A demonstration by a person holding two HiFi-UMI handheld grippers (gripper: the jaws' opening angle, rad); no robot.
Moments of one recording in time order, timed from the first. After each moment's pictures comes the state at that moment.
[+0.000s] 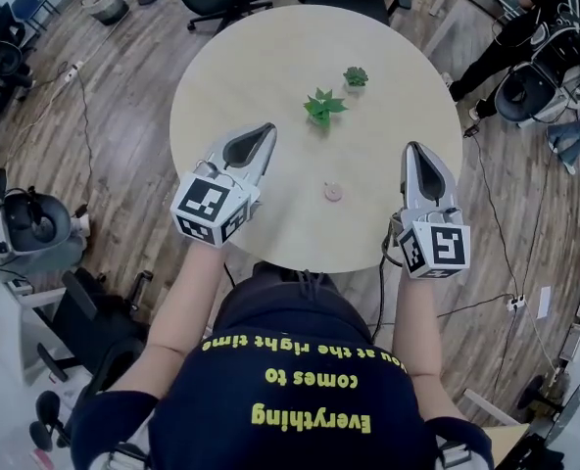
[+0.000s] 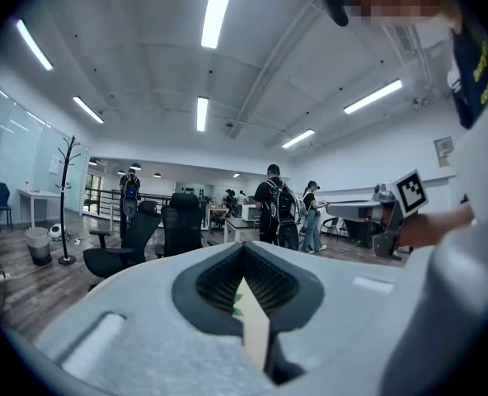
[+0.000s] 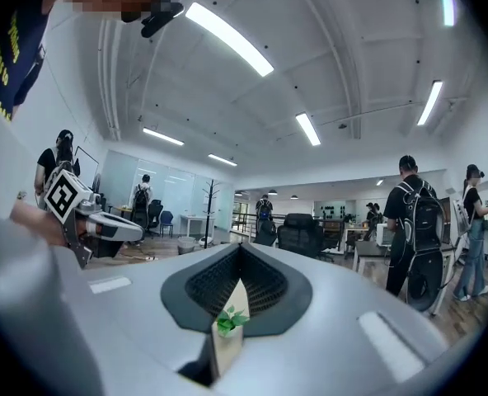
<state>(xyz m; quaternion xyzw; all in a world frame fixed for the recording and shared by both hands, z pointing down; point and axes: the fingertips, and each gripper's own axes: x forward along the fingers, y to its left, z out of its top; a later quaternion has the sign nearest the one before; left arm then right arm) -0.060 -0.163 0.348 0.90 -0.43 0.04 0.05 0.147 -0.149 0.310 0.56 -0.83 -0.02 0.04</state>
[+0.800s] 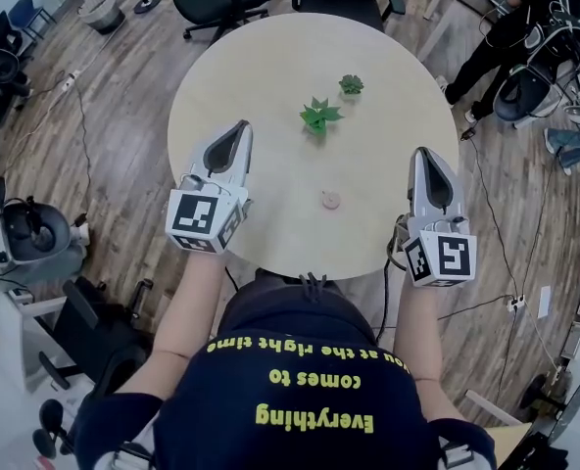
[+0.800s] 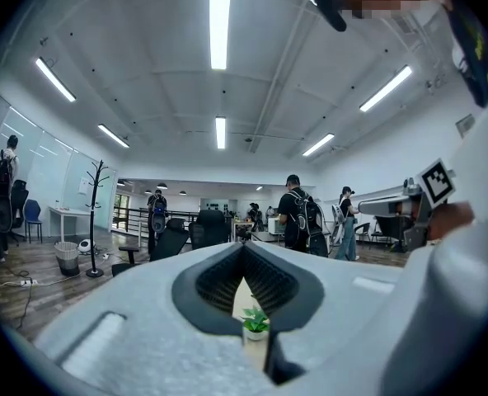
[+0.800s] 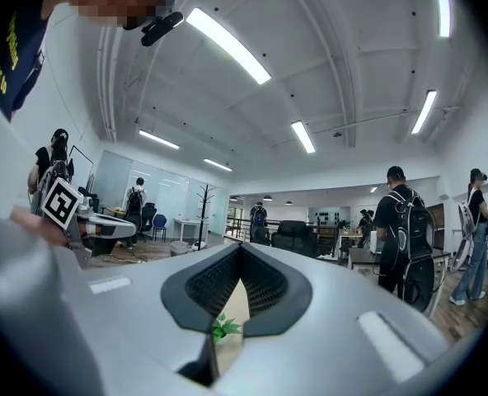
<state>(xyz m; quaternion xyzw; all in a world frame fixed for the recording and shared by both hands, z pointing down) -0.097 -0.180 0.323 0.86 -0.52 0.01 0.01 0.160 -0.149 0.282 0.57 -0.82 -0.04 0.02</state>
